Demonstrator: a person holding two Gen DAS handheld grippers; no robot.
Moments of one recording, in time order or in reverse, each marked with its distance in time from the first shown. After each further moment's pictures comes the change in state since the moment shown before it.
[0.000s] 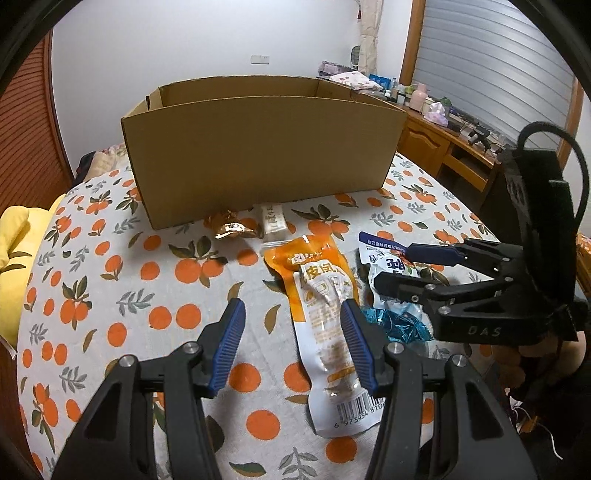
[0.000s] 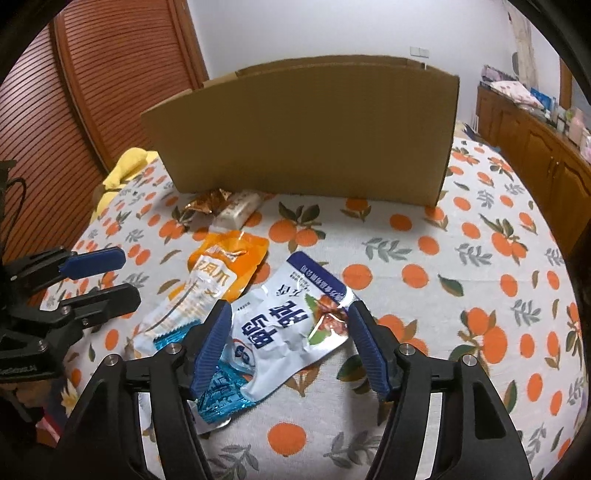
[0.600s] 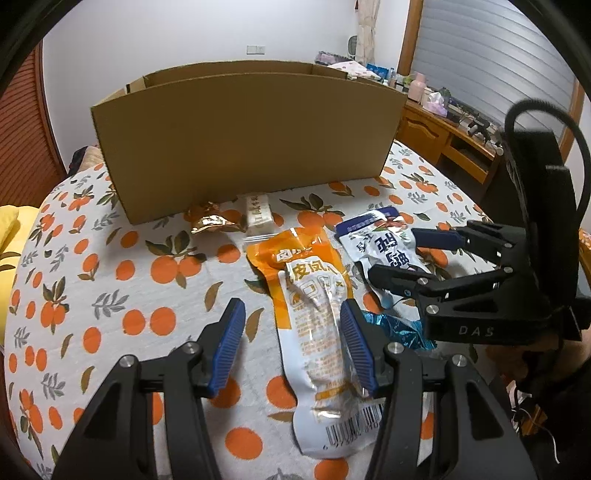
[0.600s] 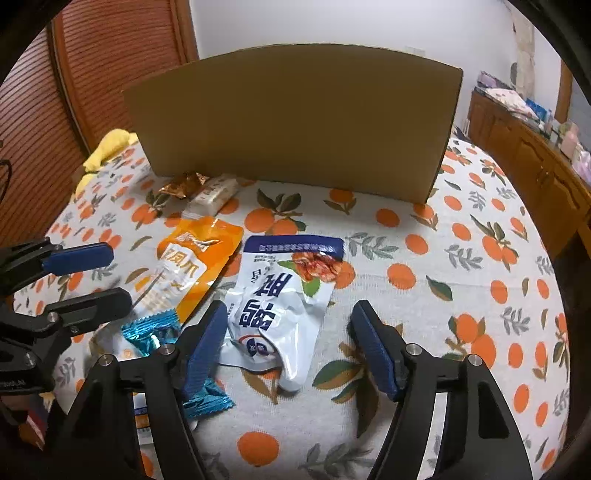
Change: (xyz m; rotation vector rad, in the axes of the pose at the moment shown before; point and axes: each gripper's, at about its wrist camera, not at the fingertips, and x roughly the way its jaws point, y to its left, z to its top) left arm 0.025 -0.011 0.005 0.009 0.043 -0.009; right arm 0.014 -0.004 0.003 -0.054 0.043 -0.090
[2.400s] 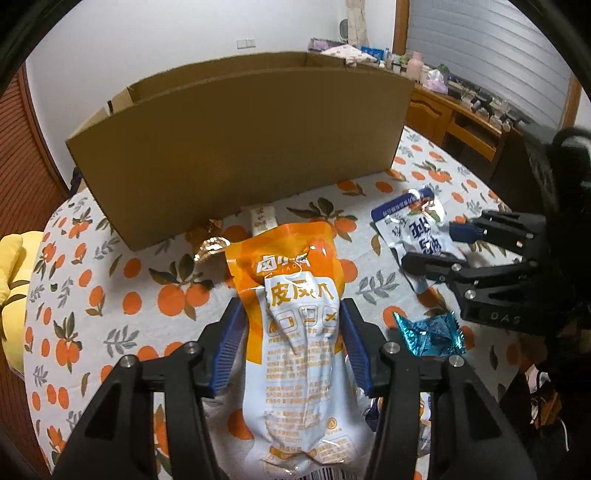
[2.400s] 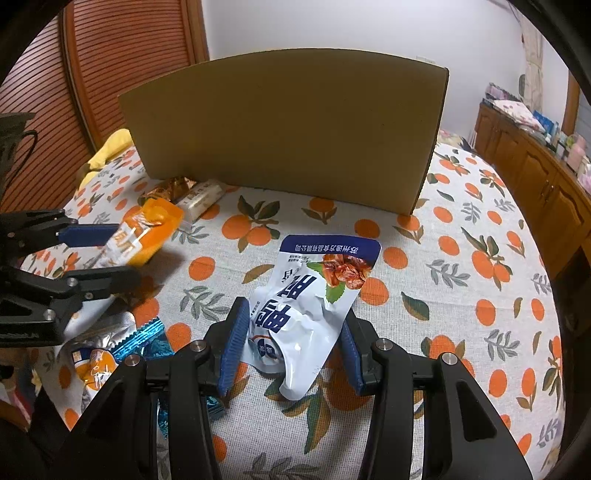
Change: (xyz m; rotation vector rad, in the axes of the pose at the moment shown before) left arm 0.012 0.000 0.023 0.082 0.037 0.055; right arm 0.000 -0.021 -0.001 -0.041 -0.036 0.022
